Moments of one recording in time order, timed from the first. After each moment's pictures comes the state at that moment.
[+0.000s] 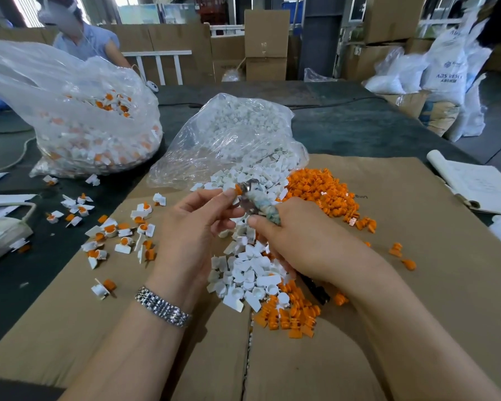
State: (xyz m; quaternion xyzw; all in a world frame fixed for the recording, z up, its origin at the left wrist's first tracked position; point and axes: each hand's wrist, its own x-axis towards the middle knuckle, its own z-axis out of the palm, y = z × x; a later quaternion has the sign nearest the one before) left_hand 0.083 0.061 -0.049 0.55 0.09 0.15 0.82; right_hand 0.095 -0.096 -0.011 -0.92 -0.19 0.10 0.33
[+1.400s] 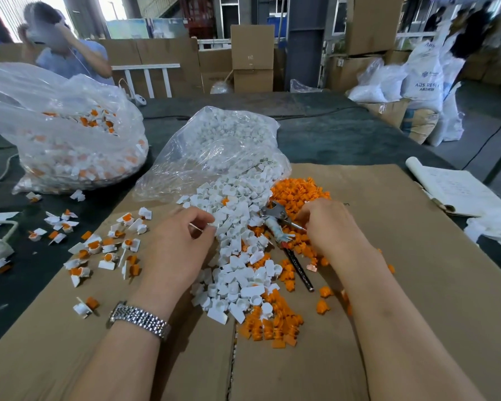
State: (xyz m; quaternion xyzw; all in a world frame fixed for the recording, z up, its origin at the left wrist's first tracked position) left_hand 0.091 0.078 -0.060 0.92 0.09 0.21 0.33; right_hand 0.161 -0.150 -0.049 -0.98 -0.03 -0.03 0.19
